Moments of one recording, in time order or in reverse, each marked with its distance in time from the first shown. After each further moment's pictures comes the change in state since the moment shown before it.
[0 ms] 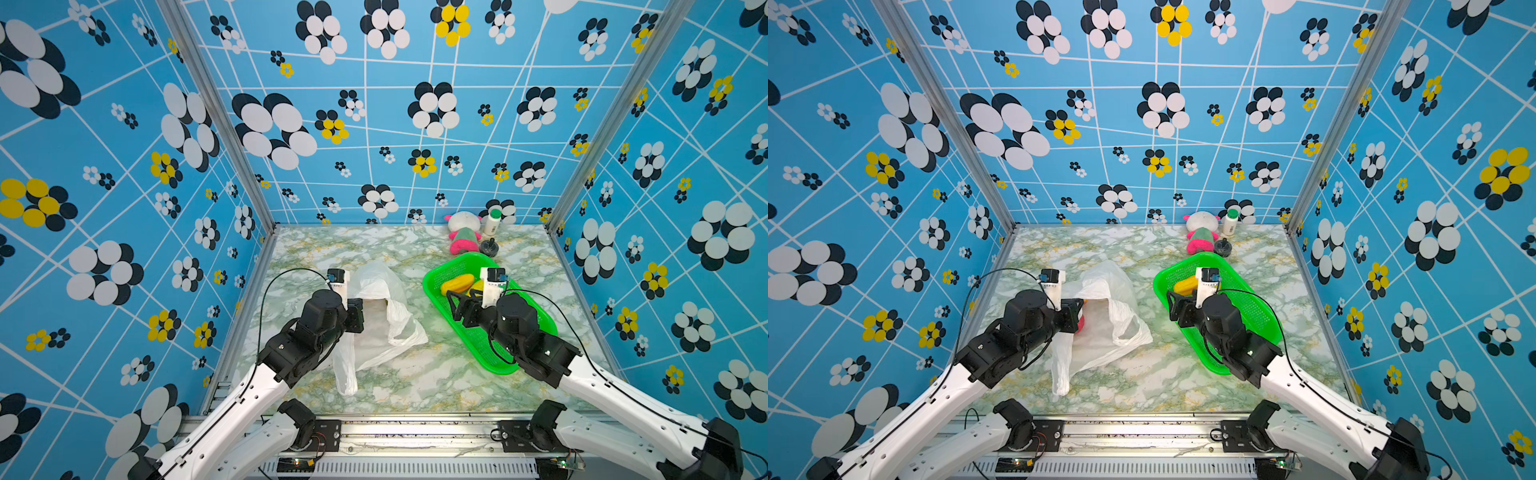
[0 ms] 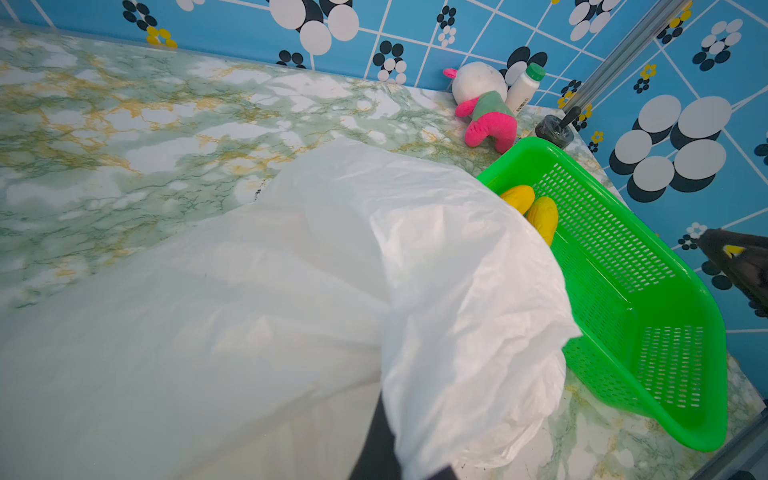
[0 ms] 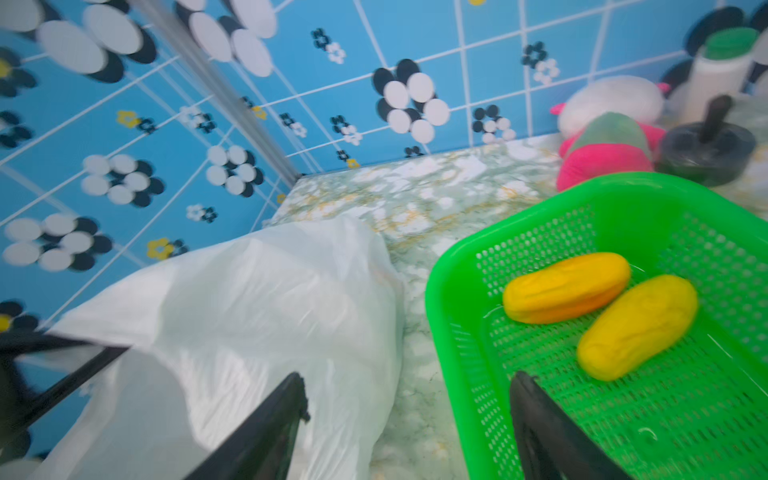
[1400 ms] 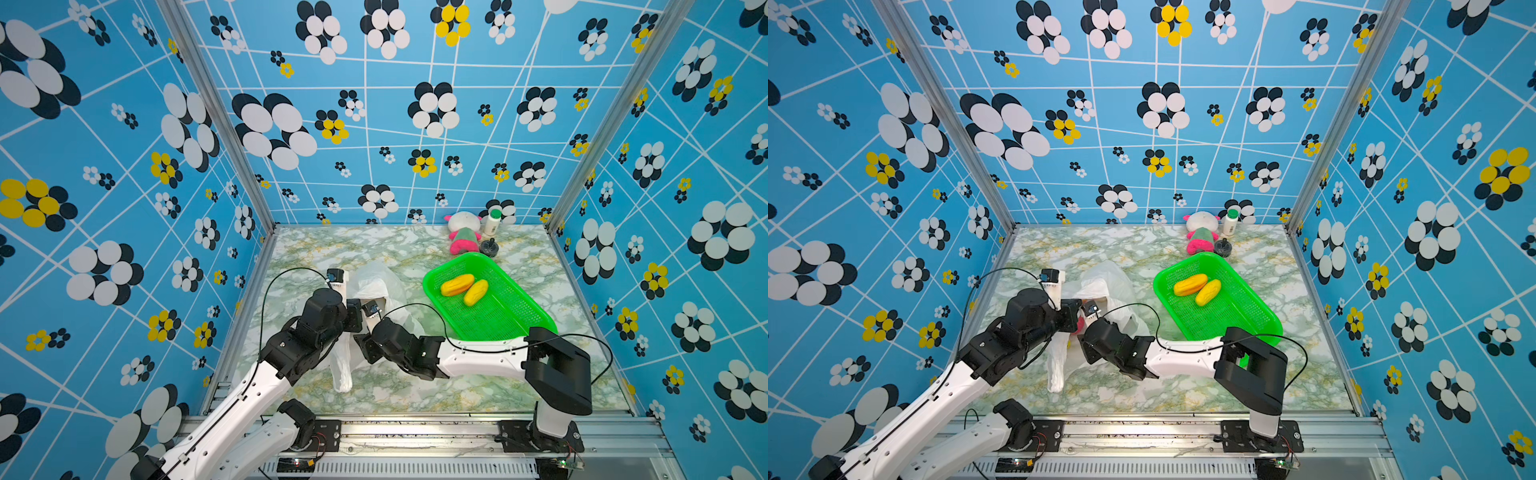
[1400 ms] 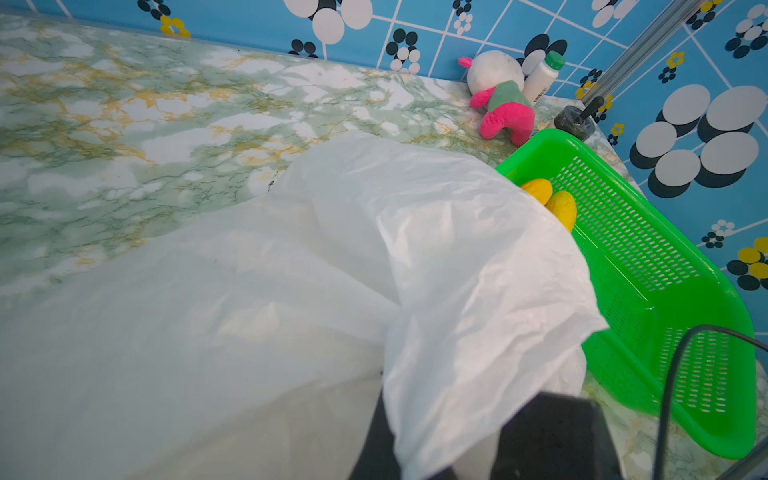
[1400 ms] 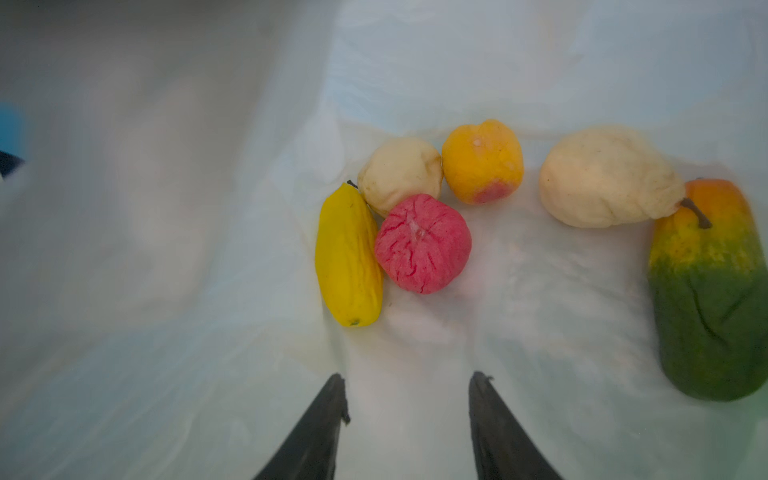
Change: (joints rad) left arm 0.018 0.020 0.000 -0.028 -0.009 0.006; right arm 0.398 0.940 0.440 0.224 0.046 -0.002
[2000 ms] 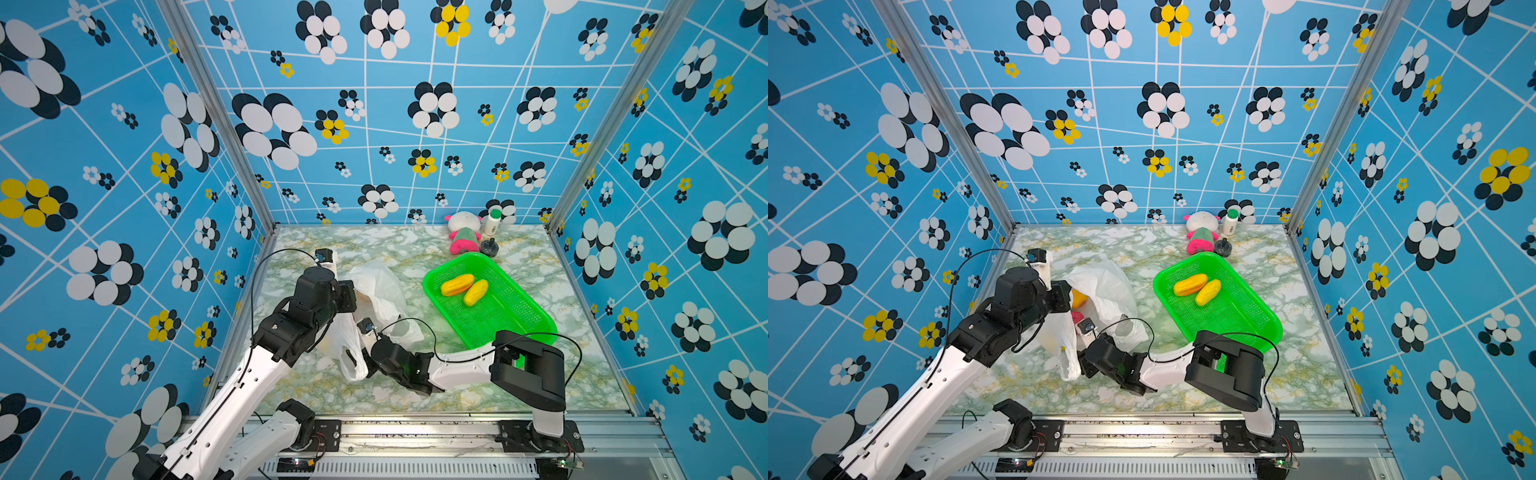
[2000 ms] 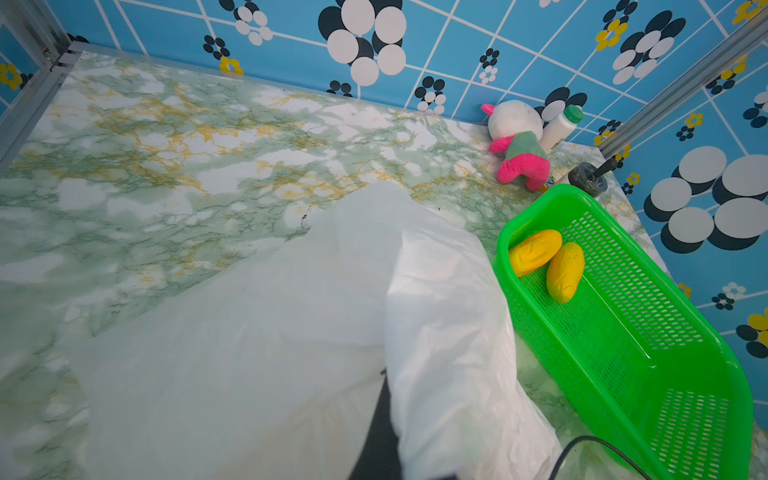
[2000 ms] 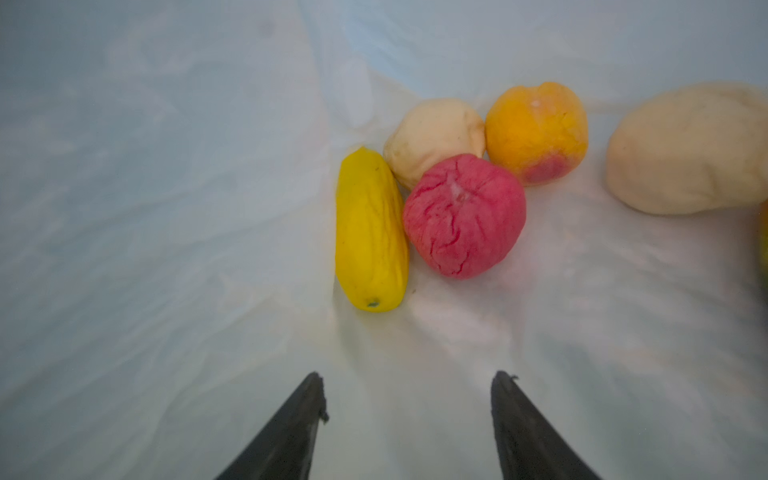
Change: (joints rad) left arm 0.098 0.092 0.205 -0.091 0.010 -0.009; right arm 0.056 0.114 -0.128 0.332 0.016 -0.087
